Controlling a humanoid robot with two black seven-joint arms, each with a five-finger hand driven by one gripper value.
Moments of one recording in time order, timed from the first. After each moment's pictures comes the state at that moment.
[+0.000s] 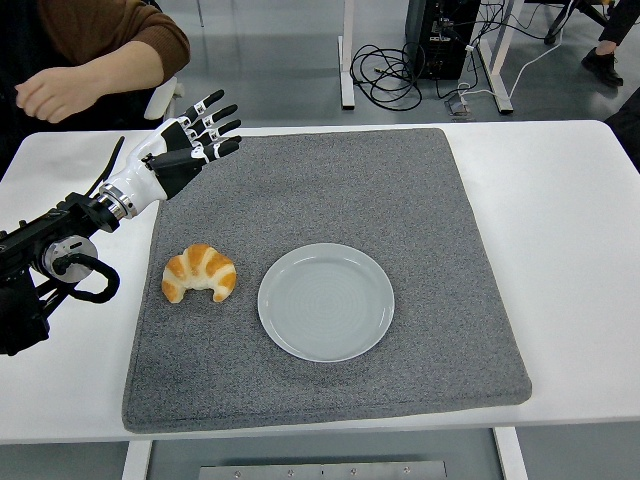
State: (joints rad) left arm -0.94 0.29 -0.38 -0.61 0.09 -0.48 -0.39; right arm -0.12 0.00 0.09 0.12 -0.15 -0.06 0.31
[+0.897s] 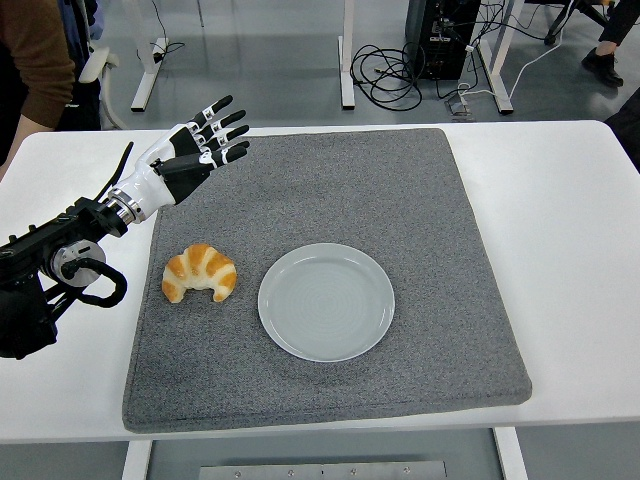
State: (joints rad) left arm -0.94 0.27 -0.39 -0.61 0.10 -0.48 -0.39; right arm -0.12 0.00 0.09 0.12 -0.15 -0.06 0.31
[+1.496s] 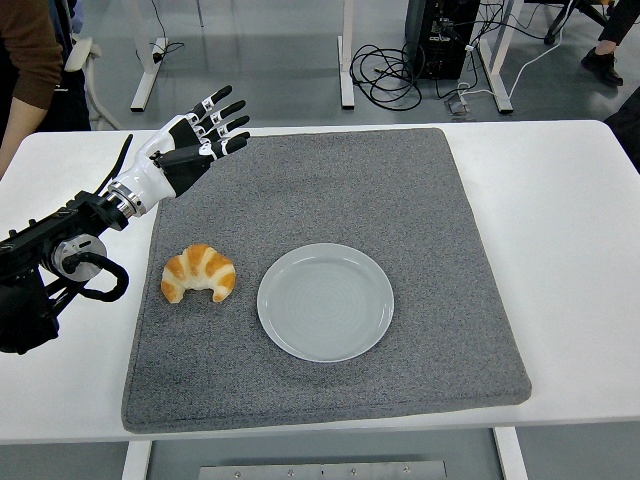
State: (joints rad) left arm -0.95 0.27 -0.39 -0.61 0.09 -0.48 -0.39; right arm -0.12 0.00 0.09 0.12 -0.15 -0.06 0.31
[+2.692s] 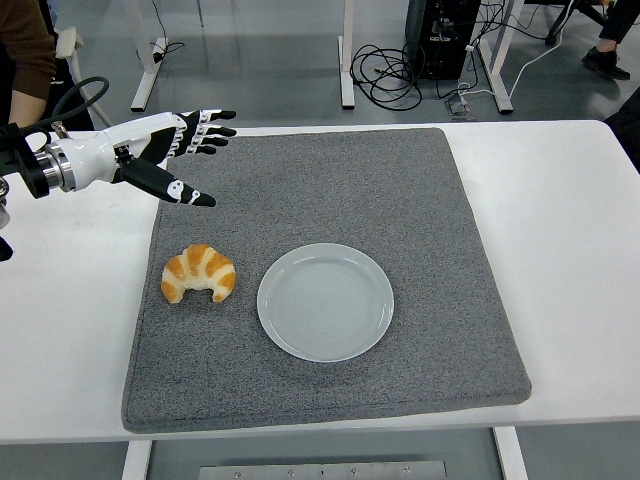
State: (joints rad) left arm -1.20 0.72 -0.05 -1.09 0.68 -0.30 -0.38; right arm -0.11 0.00 0.09 0.13 -0.15 -0.06 0.31
